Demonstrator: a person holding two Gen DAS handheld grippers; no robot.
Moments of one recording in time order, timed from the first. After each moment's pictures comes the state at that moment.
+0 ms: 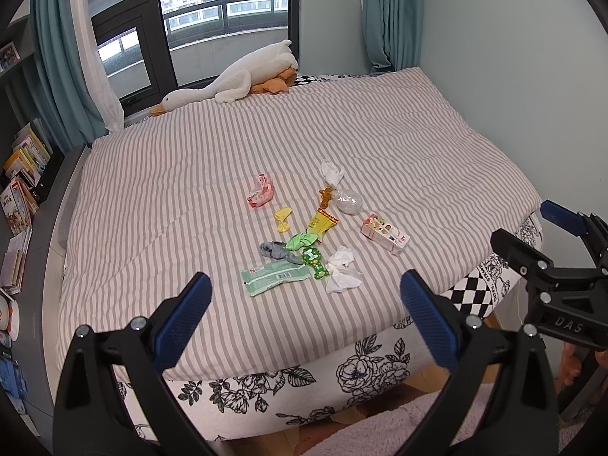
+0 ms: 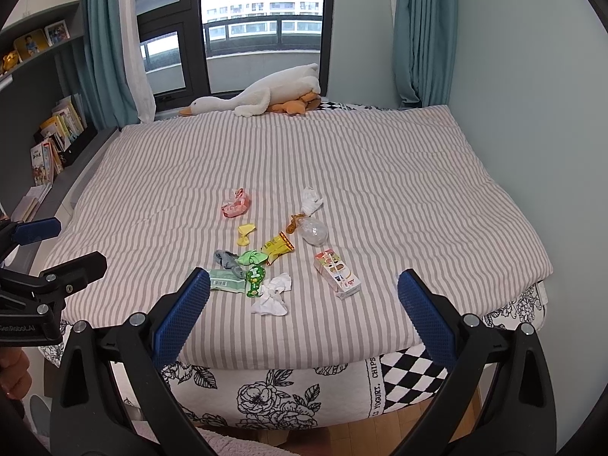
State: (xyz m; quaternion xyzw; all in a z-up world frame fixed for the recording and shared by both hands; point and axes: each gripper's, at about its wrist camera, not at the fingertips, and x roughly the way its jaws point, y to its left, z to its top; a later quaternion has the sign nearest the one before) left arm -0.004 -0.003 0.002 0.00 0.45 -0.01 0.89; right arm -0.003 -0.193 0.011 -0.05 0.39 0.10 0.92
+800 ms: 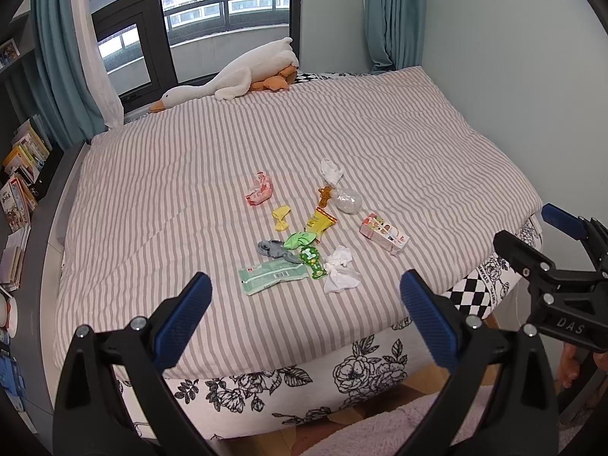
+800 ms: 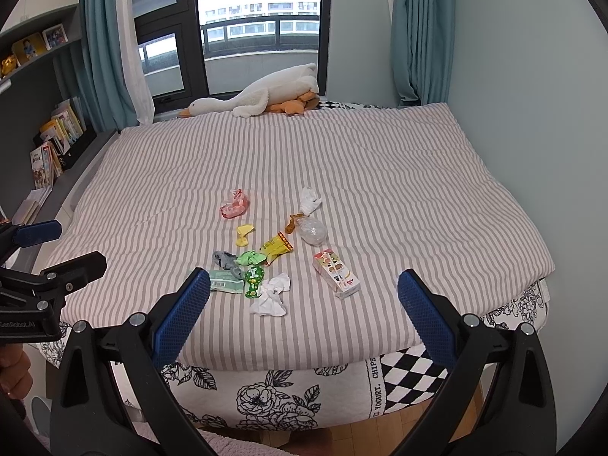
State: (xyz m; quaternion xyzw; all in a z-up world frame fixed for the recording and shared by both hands) left arm 0.001 -0.007 -0.005 0.00 0.45 -0.01 0.89; right arm -0.001 -0.197 0.008 -0.04 0.39 0.10 0.92
